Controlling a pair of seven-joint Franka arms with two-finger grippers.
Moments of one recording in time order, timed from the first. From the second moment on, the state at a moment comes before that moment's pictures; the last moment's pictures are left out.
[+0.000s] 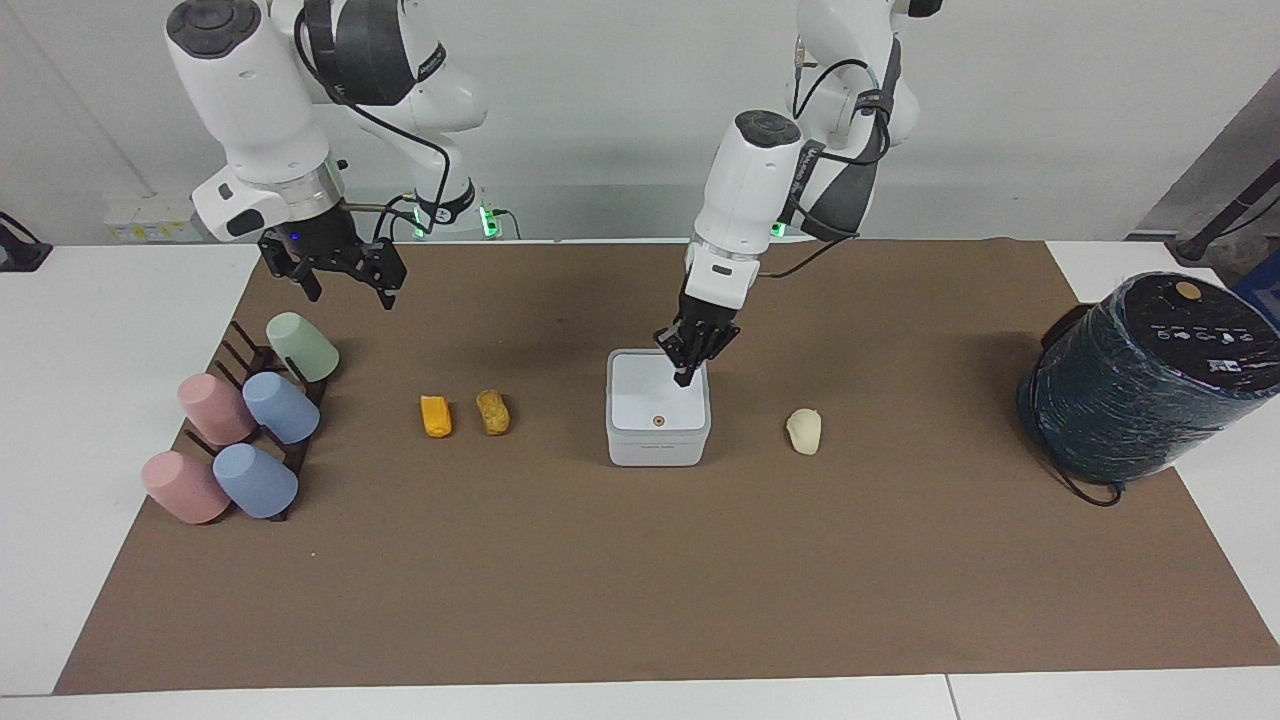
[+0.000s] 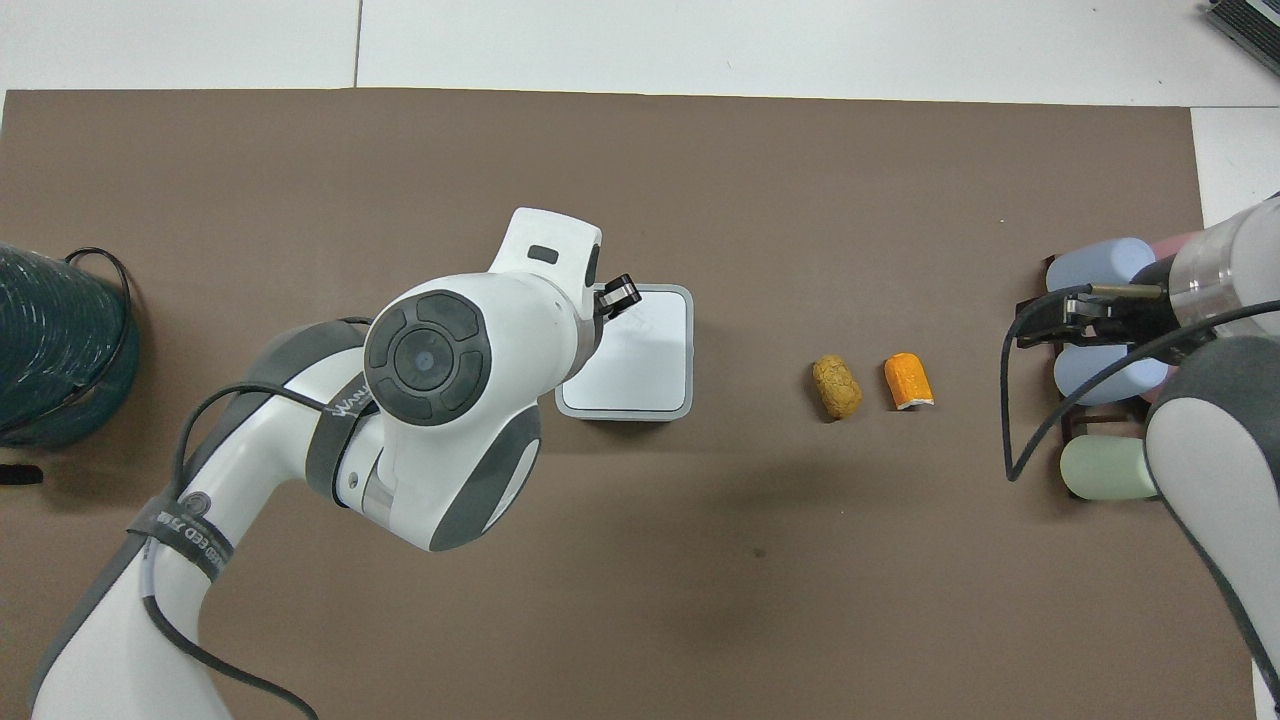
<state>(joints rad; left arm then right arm) -0.66 0.18 0.04 -1.85 -0.08 2.41 -1.00 0.04 -0.04 0.03 -1.75 -0.04 1.71 0.22</state>
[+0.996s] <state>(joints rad) -0.71 0.27 0.04 -1.88 -0.08 2.51 -1.00 0.03 -0.06 0.03 -1.79 -0.04 1.76 0.22</state>
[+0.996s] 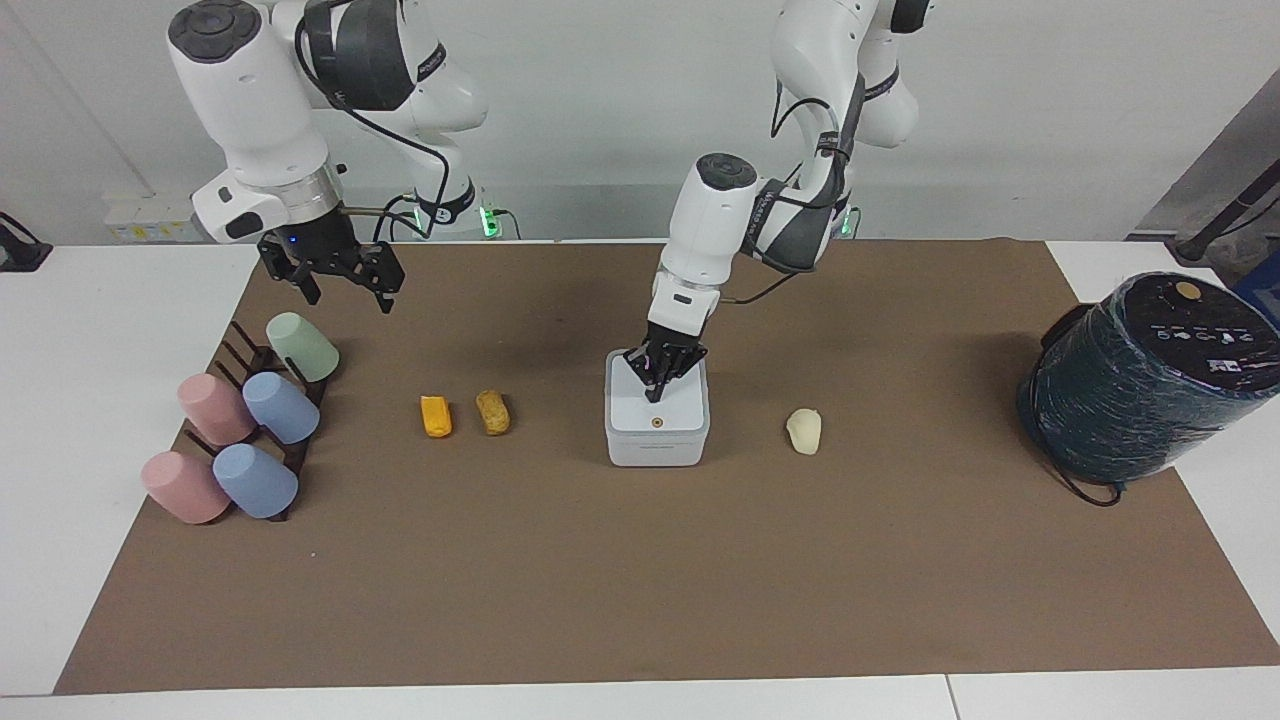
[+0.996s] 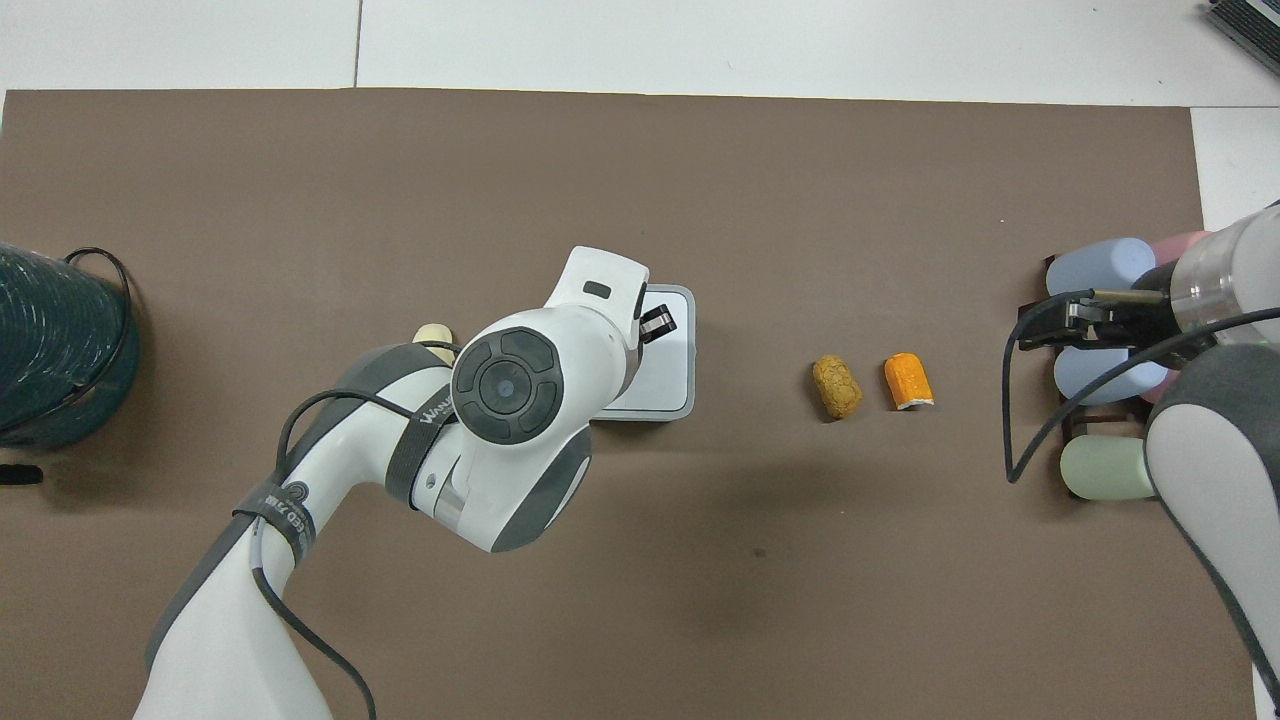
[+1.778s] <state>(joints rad) -0.65 0.28 0.07 -1.60 -0.08 2.10 -0.99 0.04 -0.04 0.03 -2.11 -0.04 2.15 0.15</state>
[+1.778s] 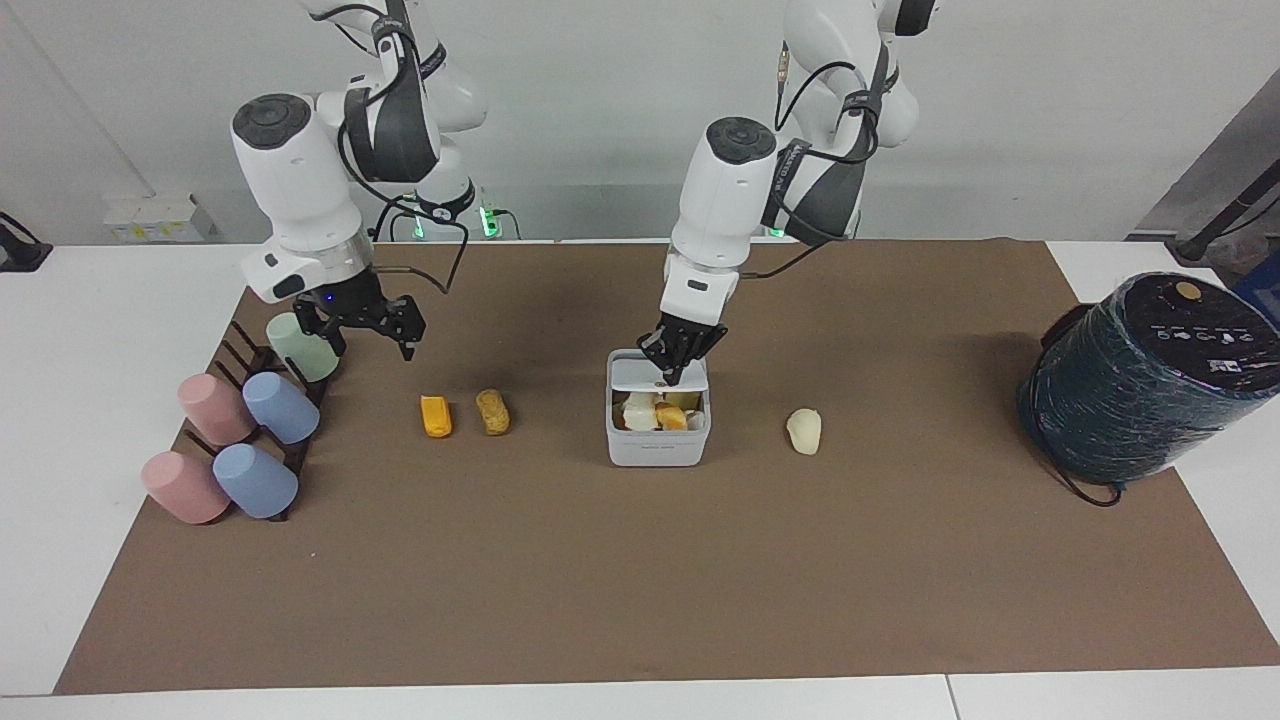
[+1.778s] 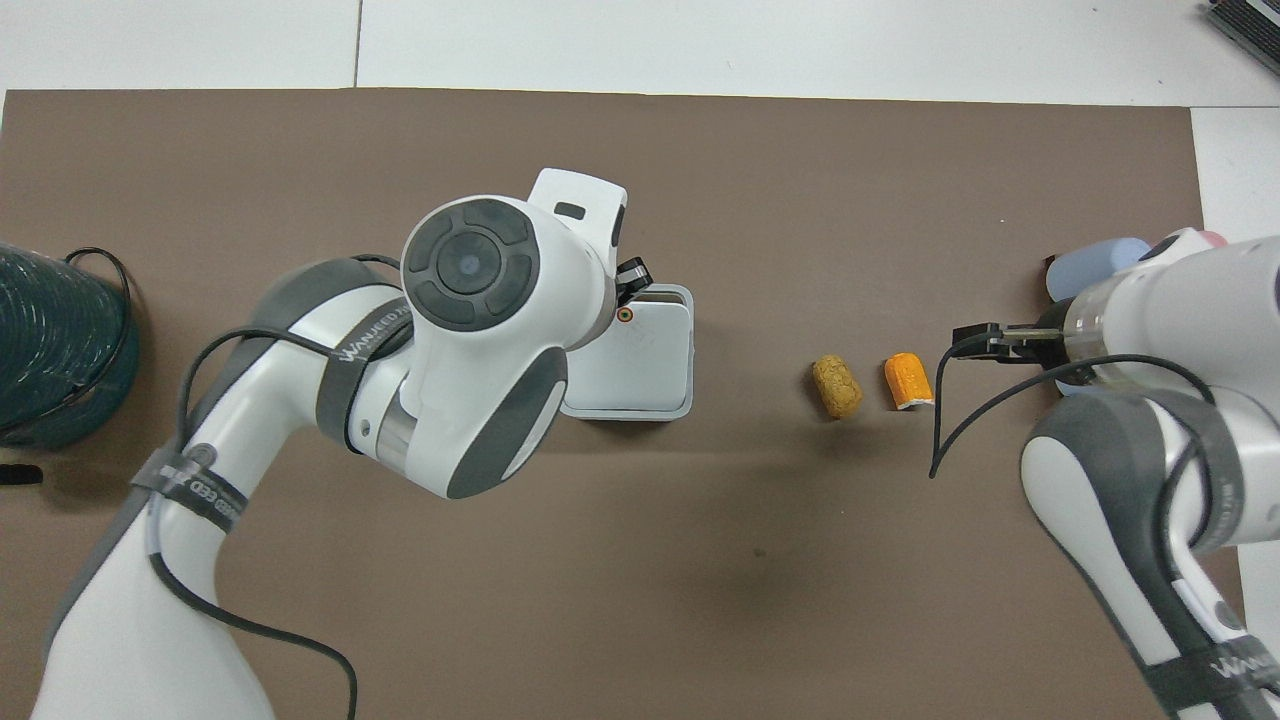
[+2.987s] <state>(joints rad) -0.38 0.23 0.08 -1.87 -0.08 2.21 -0.30 0.07 0.16 0.02 -2.23 -0.04 2.46 0.05</state>
